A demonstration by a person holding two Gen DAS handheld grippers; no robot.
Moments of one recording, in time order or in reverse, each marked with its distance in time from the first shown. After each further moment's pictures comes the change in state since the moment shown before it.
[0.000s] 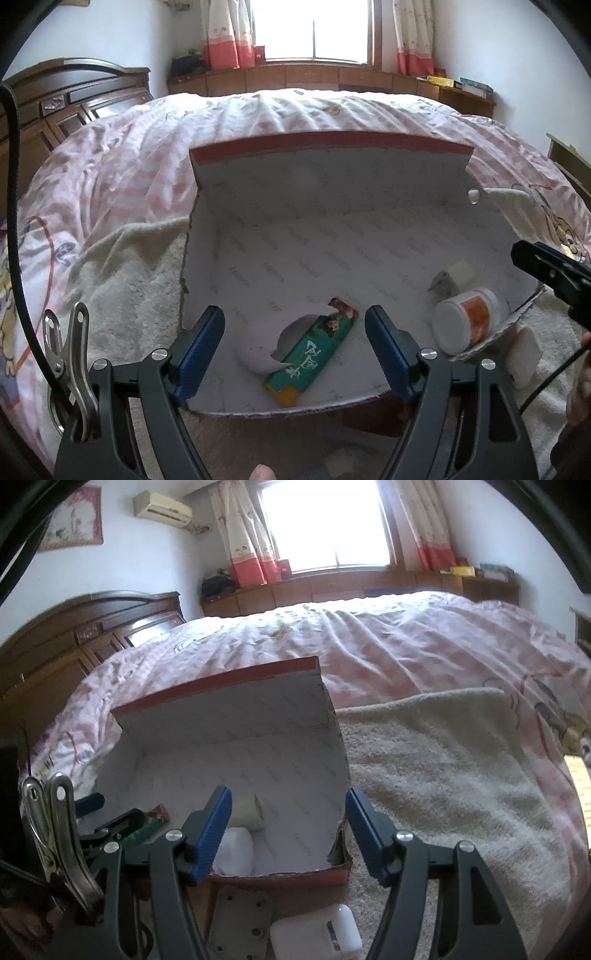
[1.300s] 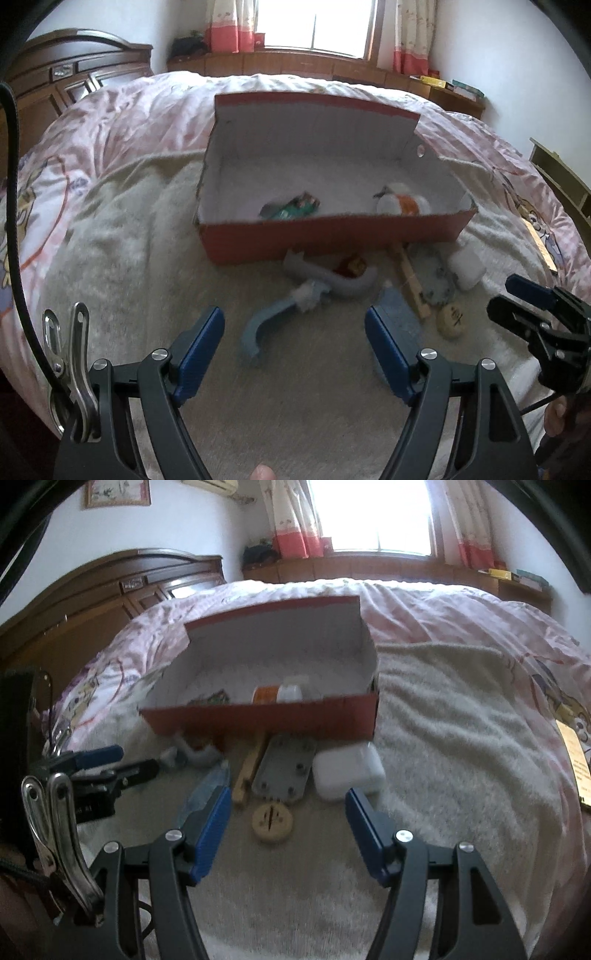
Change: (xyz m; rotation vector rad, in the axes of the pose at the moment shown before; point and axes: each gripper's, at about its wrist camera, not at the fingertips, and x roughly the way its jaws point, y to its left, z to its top) left arm -0.068 -0.003 -0.084 -0.069 0.063 -0.076; right arm -0.076 0.023 -0.094 -0.158 0.122 0.078
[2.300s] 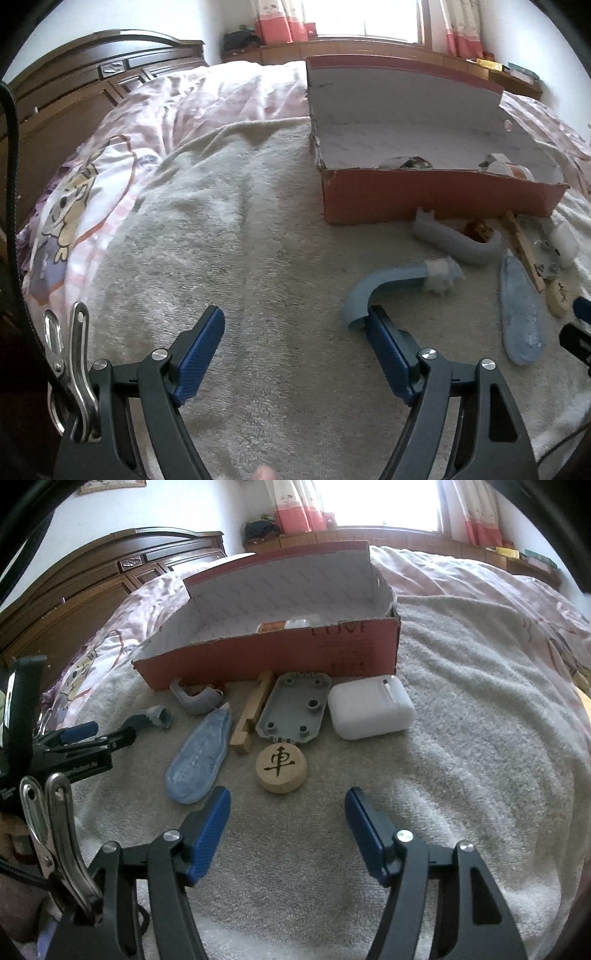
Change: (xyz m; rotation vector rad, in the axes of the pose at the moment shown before) left arm 0.017 0.042 -0.022 -0.012 0.032 0.272; right arm 0.029 0.004 -0.028 0.023 0.095 0.030
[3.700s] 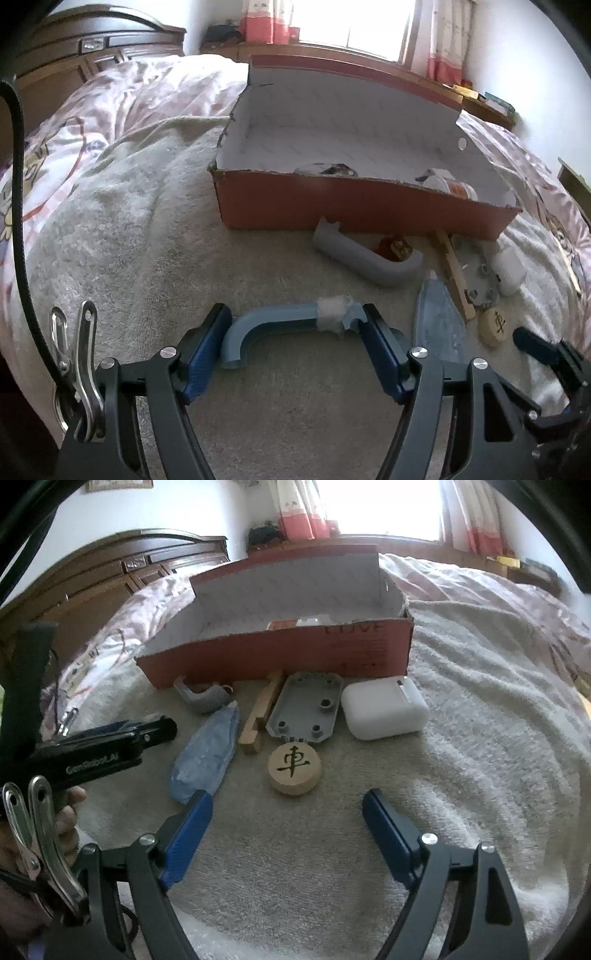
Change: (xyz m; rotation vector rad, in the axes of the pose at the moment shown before) left arm 0.005 -0.040 0.003 -0.085 -0.020 -0.201; right arm 0.007 0.012 -0.007 -0.029 -0.031 -0.026
